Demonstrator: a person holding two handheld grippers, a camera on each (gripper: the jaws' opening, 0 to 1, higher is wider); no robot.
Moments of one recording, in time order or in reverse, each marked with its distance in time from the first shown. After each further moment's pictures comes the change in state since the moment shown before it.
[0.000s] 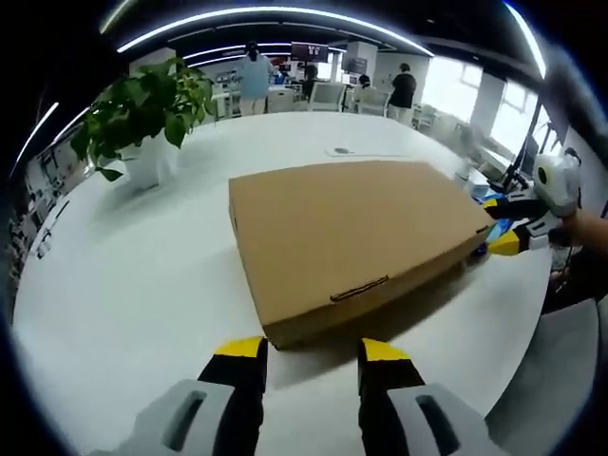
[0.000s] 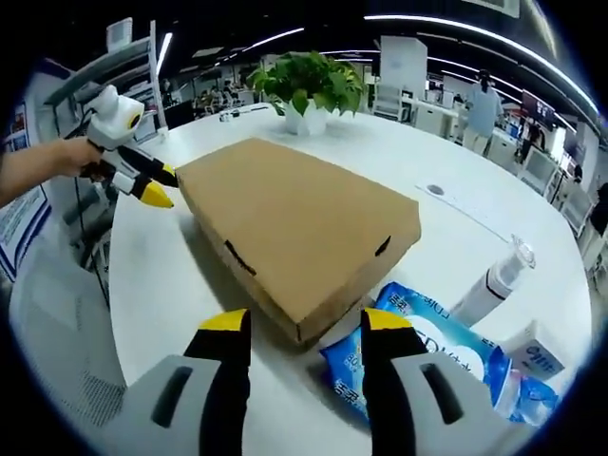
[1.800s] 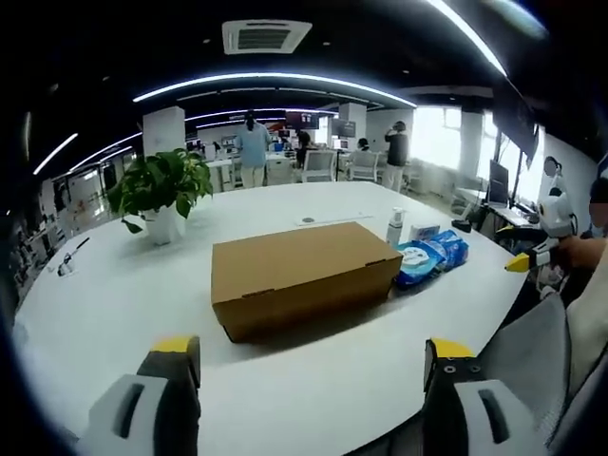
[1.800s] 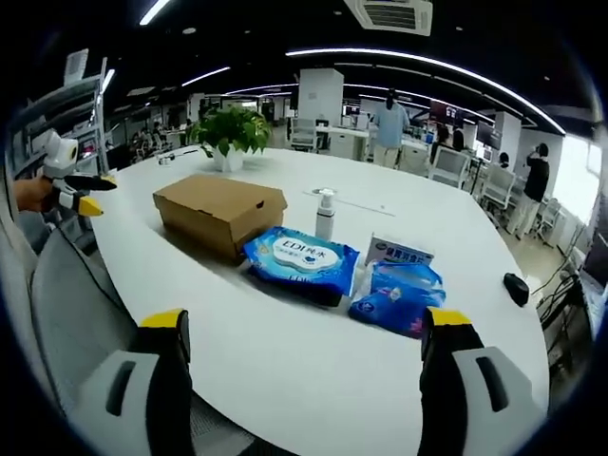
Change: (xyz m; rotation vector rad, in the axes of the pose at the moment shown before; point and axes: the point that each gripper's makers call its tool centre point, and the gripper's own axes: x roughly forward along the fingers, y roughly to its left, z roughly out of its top) left arm -0.103 -0.086 -0.005 0.035 -0.320 0.026; right arm -0.204 -0.038 -0.088 0.169 -0.167 -0.331
